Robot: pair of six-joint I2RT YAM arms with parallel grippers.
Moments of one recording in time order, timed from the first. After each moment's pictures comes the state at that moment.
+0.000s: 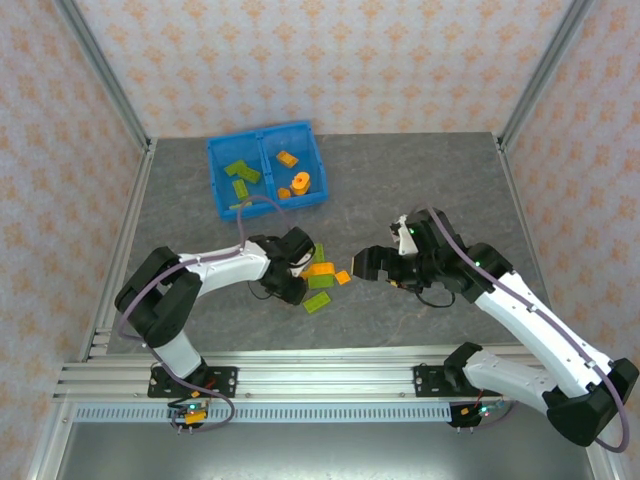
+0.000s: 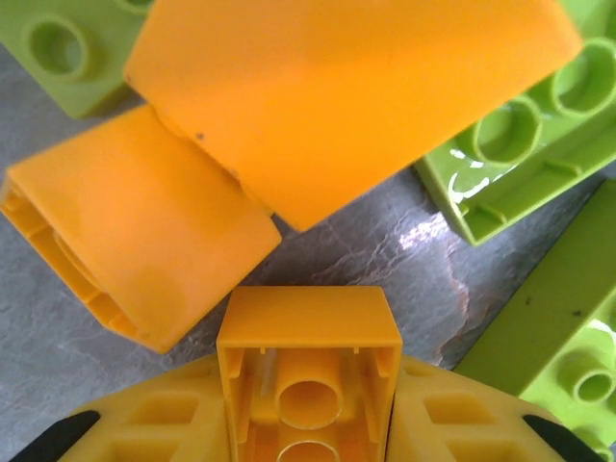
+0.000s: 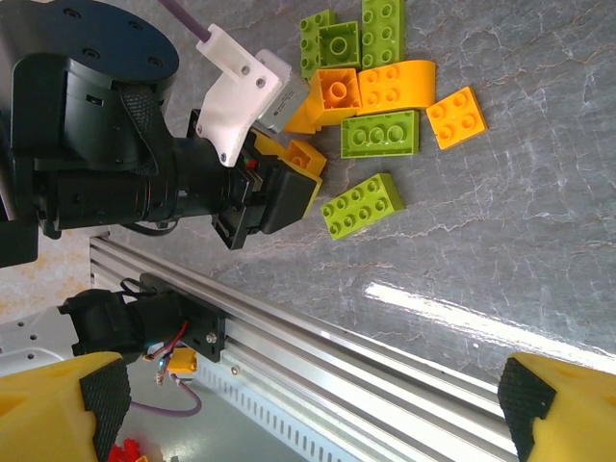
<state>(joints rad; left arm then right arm) -0.67 1.67 0.95 -0.70 0.08 -0.28 0.63 0.98 1.02 -0.92 -0.38 0.77</state>
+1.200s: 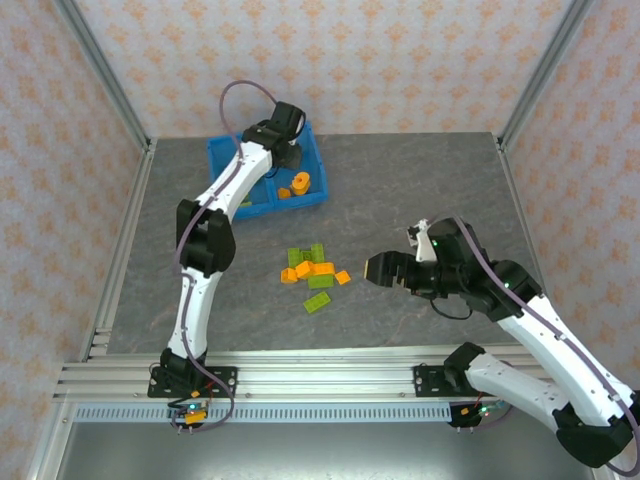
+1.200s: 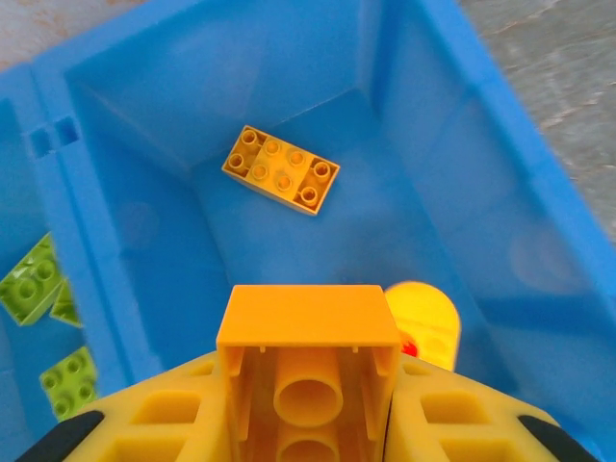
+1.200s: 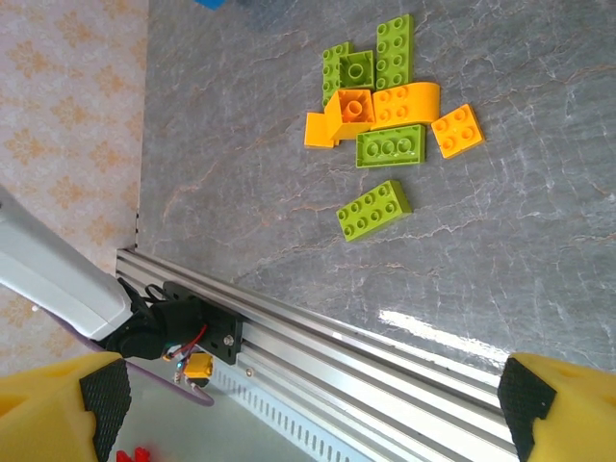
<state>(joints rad) -0.32 2.36 2.30 -0.90 -0.21 -0.12 0.63 0.82 1.02 -0.98 -0.34 0.80</state>
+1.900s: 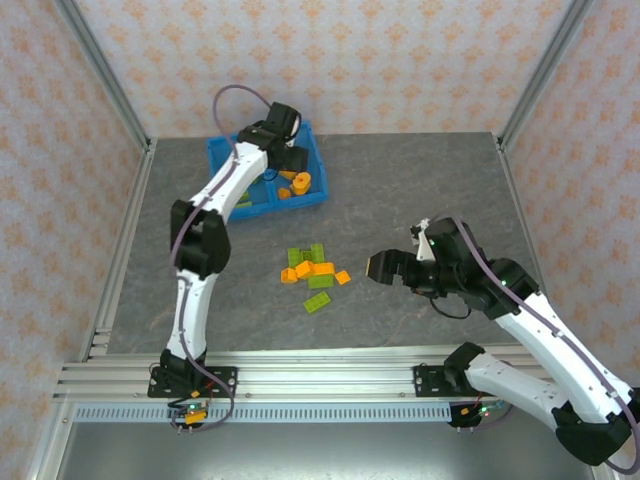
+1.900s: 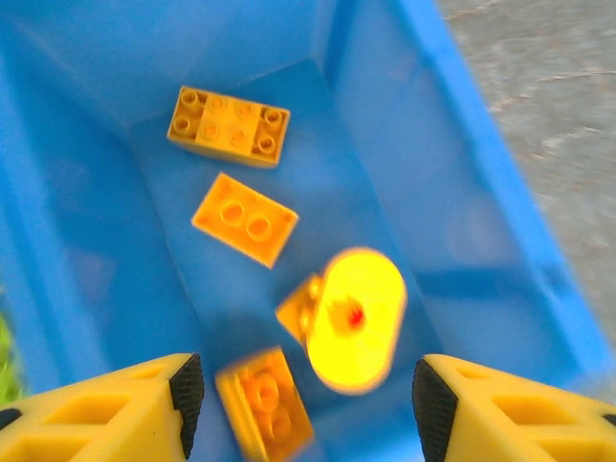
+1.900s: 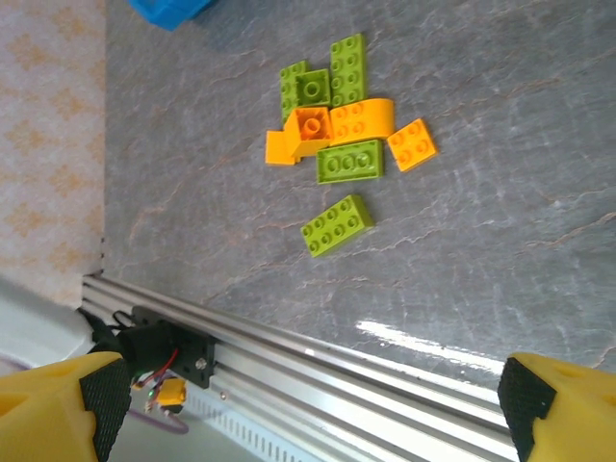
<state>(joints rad) -0.31 2.19 2.13 -0.87 -0.06 -0.24 0.63 0.85 1.02 -0.99 -0.26 0.80</state>
